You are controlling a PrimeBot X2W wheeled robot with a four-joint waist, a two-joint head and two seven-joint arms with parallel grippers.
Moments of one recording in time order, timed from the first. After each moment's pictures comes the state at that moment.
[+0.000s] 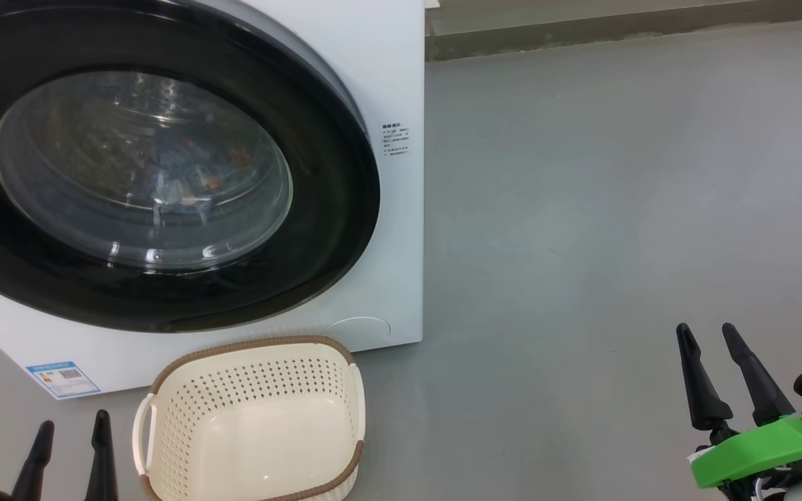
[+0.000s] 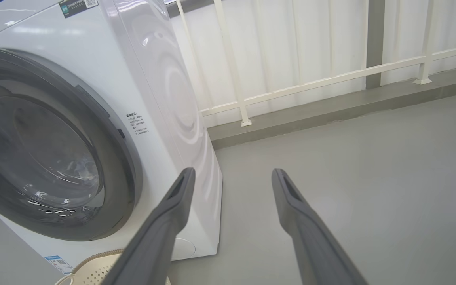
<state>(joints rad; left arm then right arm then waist) 0.05 0.24 0.04 0.24 -0.47 -0.13 -0.26 -0.05 -0.25 0.10 0.27 0.56 0.13 -0.26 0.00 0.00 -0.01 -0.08</state>
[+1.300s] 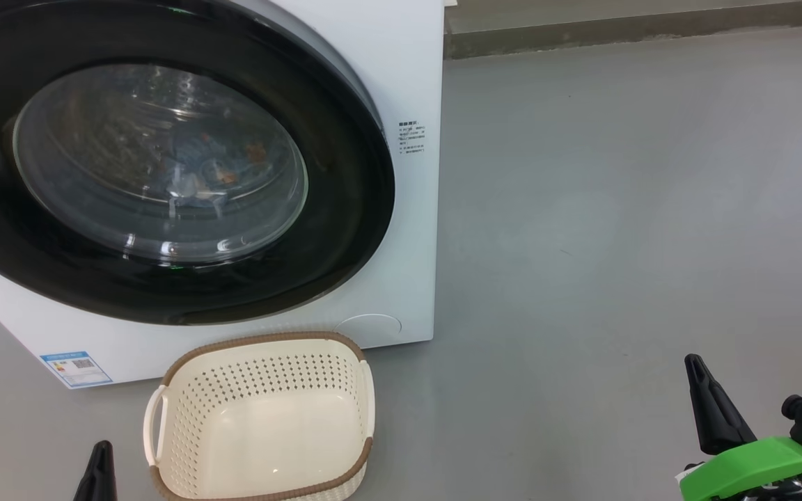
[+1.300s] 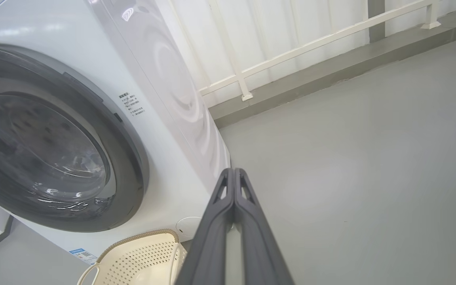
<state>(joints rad) 0.07 0.19 0.02 0.29 -0.54 -0.13 -0.22 -0.02 -0.20 0.09 0.31 0.64 0.13 -0.22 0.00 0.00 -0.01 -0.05</state>
